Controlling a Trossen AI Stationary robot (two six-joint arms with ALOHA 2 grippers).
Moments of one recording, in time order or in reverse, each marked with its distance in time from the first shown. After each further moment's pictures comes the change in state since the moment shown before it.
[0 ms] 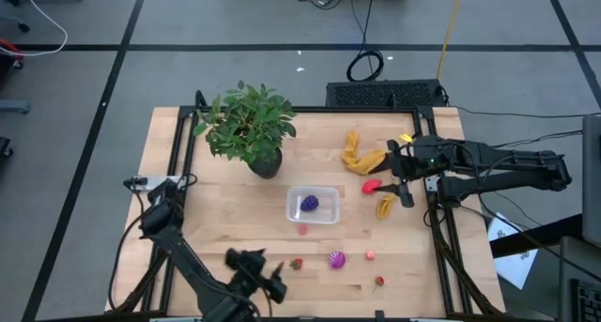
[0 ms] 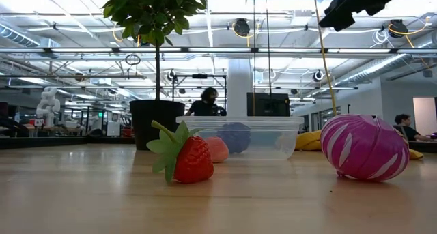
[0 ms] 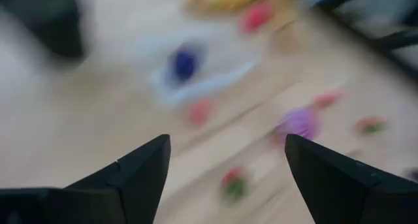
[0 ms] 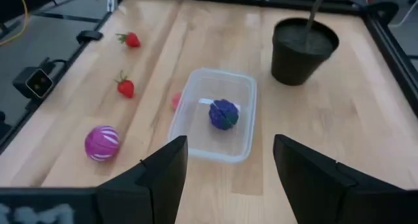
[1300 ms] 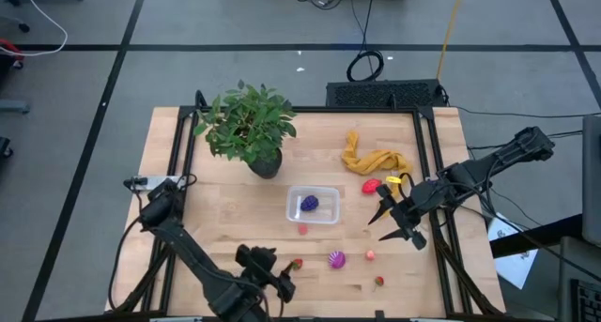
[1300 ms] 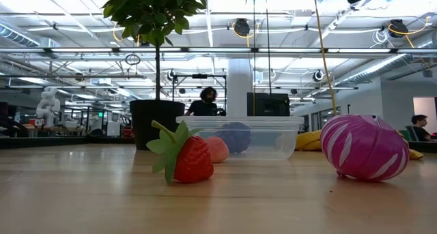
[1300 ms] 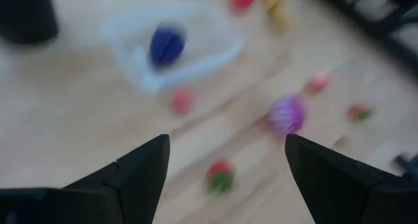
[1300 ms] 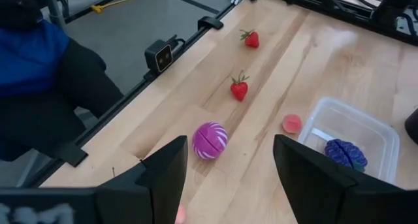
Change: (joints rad) left arm 0.043 -0.058 -0.093 0.252 -0.093 0.245; right arm 0.499 0.145 0.000 0.125 0.088 0.023
